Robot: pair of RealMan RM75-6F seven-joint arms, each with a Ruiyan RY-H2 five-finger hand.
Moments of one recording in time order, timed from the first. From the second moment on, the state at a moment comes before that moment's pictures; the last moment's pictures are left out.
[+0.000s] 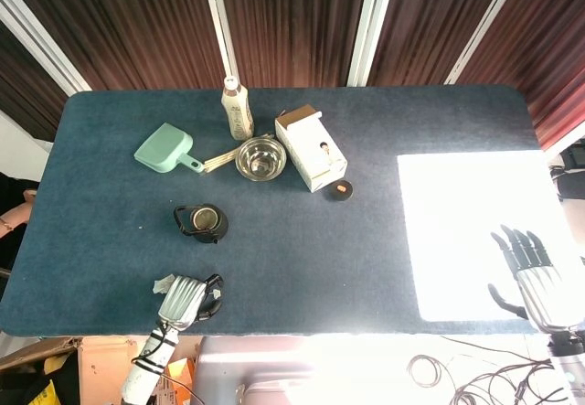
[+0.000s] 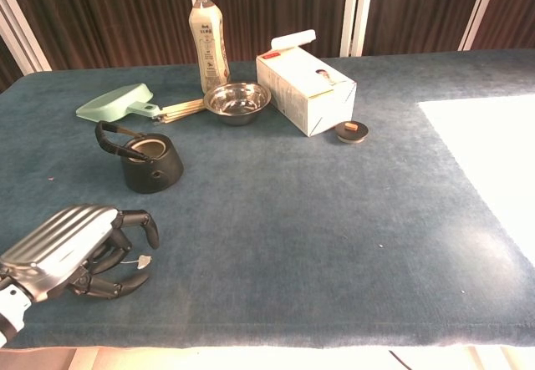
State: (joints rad) left arm -0.32 -1.86 0.02 -1.11 1.59 1.29 0.09; right arm 0.12 -1.12 -0.04 -1.44 -1.61 1.51 0.13
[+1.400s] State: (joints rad) left arm -0.33 -1.84 0.01 -1.08 1.63 1.42 0.11; right arm 0.10 -1.12 -0.03 -1.46 -1.61 1.47 0.09
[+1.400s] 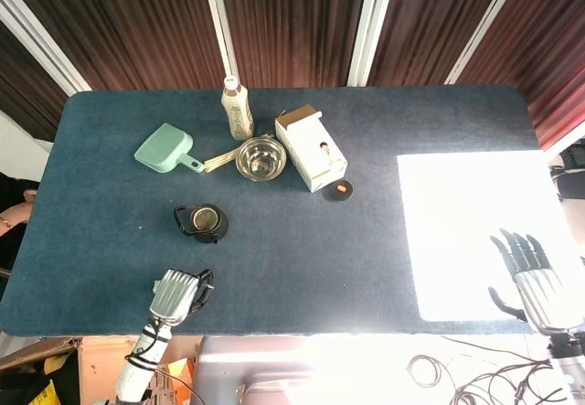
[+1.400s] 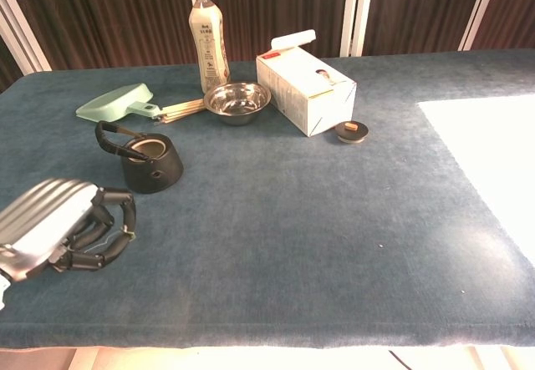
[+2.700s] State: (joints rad) left arm -0.50 -1.50 -0.35 -1.51 1.40 1.41 0.23; right arm 0.11 -1.12 0.00 -1.47 -1.56 1.41 0.06
